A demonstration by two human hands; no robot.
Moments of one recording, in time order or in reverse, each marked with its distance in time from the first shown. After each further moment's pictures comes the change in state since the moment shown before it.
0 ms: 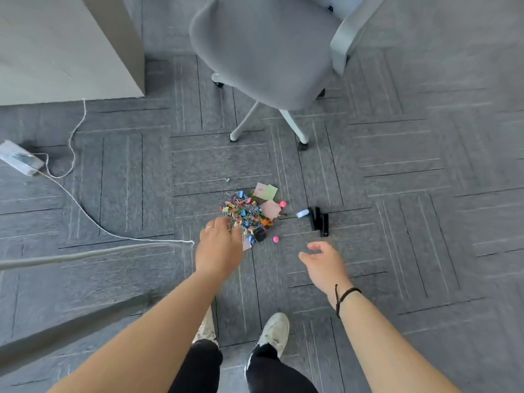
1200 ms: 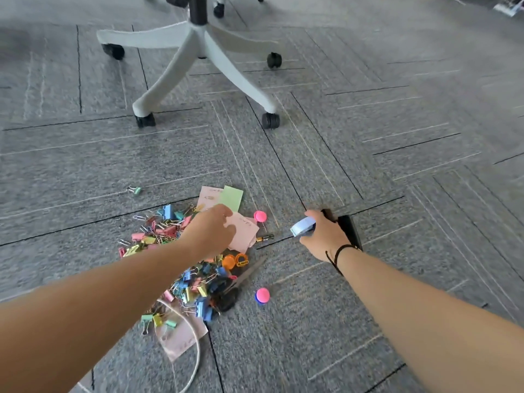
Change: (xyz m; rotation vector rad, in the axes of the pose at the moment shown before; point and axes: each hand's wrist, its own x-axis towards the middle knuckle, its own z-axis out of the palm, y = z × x) left_hand 0.403 -0.092 0.353 0.187 -0.162 0.494; right_hand 0.498 0.213 0.147 -0.378 0.239 -0.136
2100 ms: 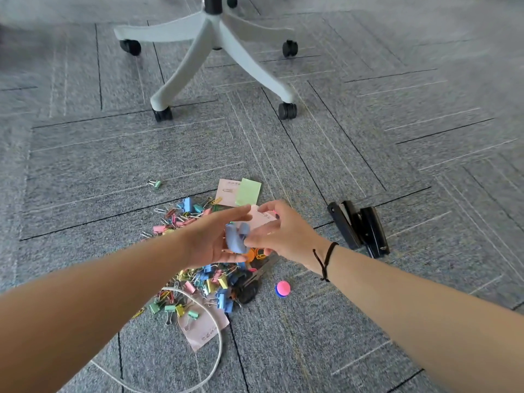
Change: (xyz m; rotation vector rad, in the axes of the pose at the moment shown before) left_hand -0.017 -0.027 -0.017 -1.095 -0.509 -0.368; right_hand -0.058 -0.098 0.026 0.653 -0.339 -0.292
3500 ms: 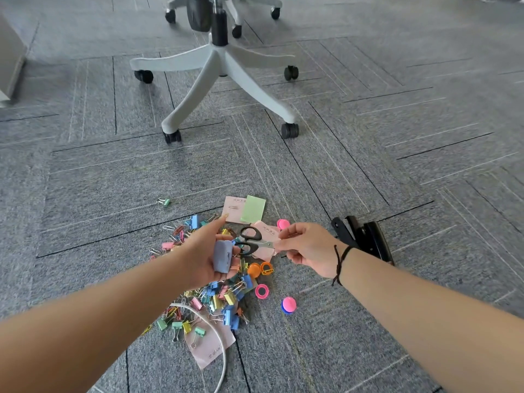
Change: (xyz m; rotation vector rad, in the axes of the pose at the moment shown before) left_hand -0.014 -0.001 -0.004 -0.166 0.360 -0.024; right_hand 0.016 0.017 -0.026 0.375 0.089 0.223
